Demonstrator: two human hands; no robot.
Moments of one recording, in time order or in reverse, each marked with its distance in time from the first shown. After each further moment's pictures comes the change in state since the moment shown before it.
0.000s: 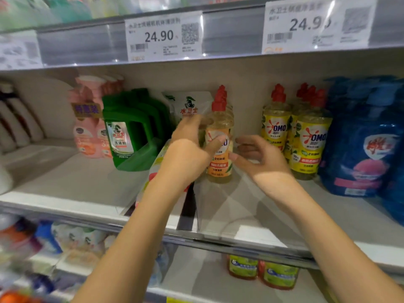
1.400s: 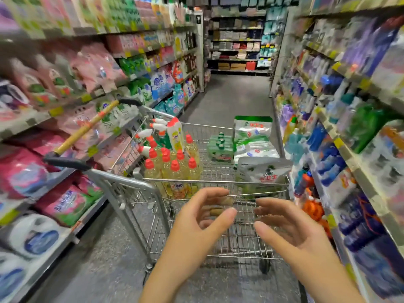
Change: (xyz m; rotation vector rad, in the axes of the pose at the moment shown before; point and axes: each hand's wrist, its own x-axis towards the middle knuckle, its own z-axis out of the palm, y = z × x) left_hand -0.540 -0.139 -0.372 -0.089 1.158 -0.915; right_hand -0.375 -0.258 0.456 0.727 -1.622 -0.107
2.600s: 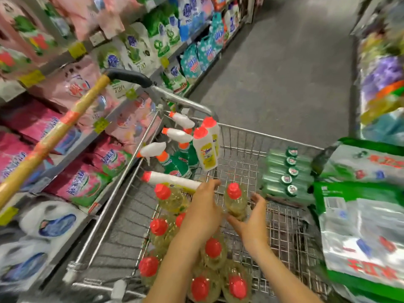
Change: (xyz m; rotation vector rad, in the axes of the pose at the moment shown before) left_hand 0.433 -0.190 -0.152 0.594 0.076 -0.444; right_hand 0.455 0.269 0.176 -0.275 -0.013 0.452
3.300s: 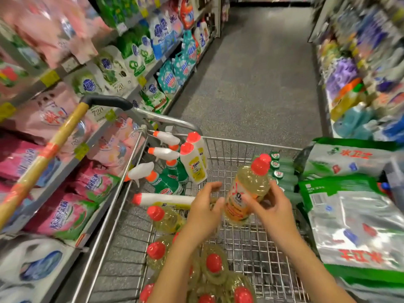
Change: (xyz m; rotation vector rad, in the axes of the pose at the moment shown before) left_hand 0.022 0.002 -0.002 -0.232 -0.113 0.096; right_hand -0.007 -0.066 -0.061 0.250 0.058 -0.276
